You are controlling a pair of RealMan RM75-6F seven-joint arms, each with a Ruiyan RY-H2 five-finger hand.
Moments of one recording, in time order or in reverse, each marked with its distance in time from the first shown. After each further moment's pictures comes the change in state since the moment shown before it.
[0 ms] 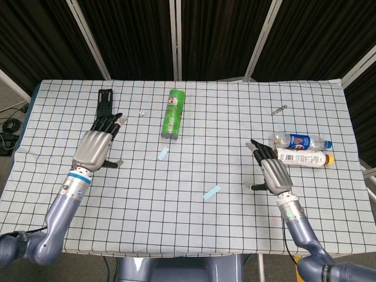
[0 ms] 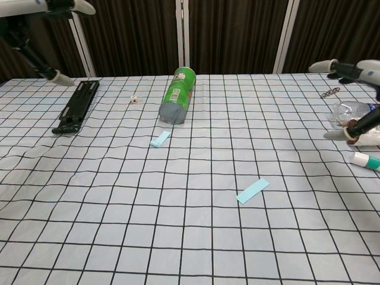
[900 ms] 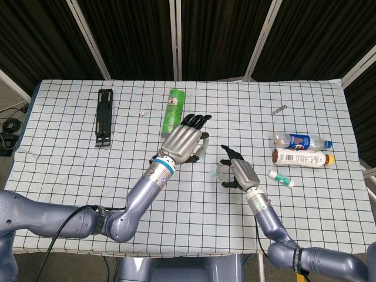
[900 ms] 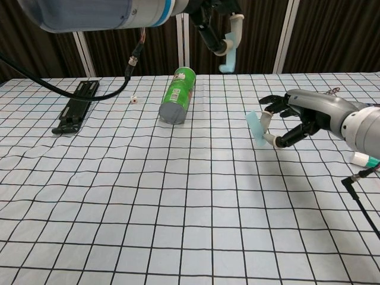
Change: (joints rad) left arm -0.491 -0.292 -0.289 0.165 -0.481 -0.231 0.228; right arm 0.159 -0.173 0.091 -0.013 0.336 -0.205 -0.069
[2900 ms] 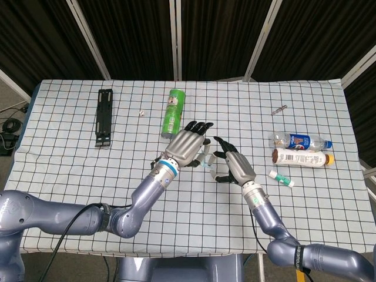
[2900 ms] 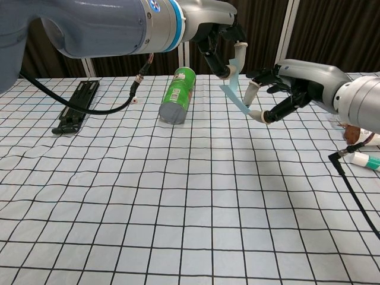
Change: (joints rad) left arm -0.024 -0.067 0.029 0.102 -0.004 -0.089 -0.007; right arm 0.031 0.046 0.061 -0.080 -0.024 0.000 0.025
